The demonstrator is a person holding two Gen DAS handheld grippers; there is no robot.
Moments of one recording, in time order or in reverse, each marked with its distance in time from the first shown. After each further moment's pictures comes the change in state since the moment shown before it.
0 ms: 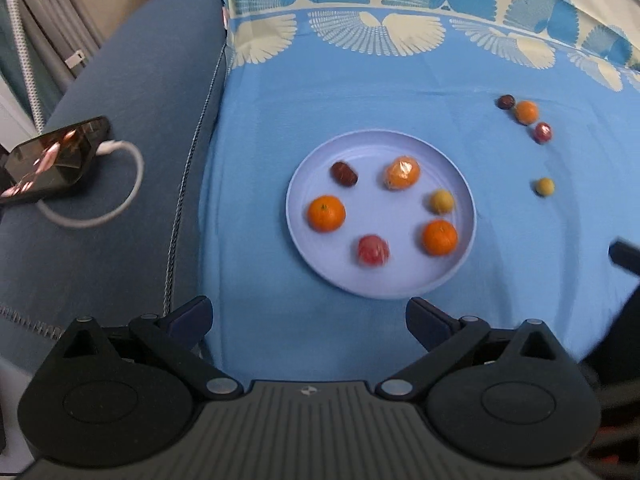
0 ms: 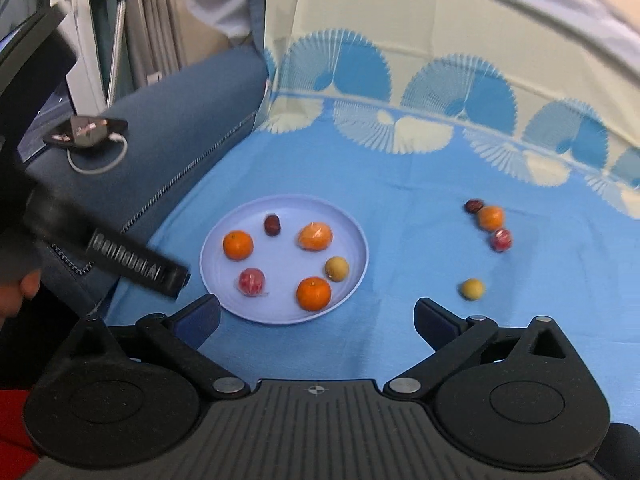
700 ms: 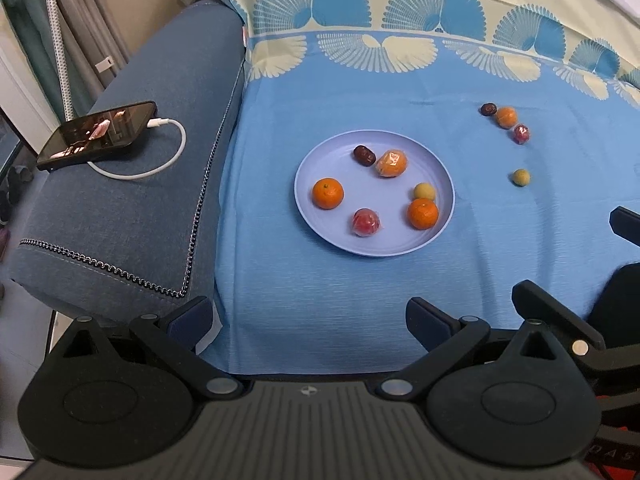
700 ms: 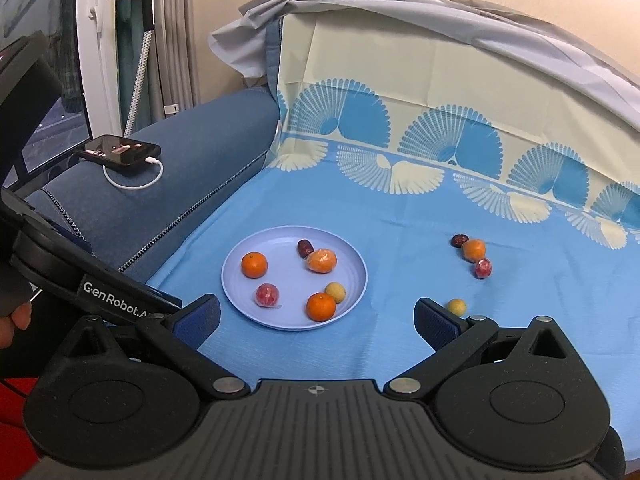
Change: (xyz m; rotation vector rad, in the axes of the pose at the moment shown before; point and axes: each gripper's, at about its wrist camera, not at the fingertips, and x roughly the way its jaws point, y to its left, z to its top) left arm -0.050 -0.004 -0.050 -0.034 -0.081 0.016; right arm -0.057 0.016 -0.020 -0.047 -0.121 -0.018
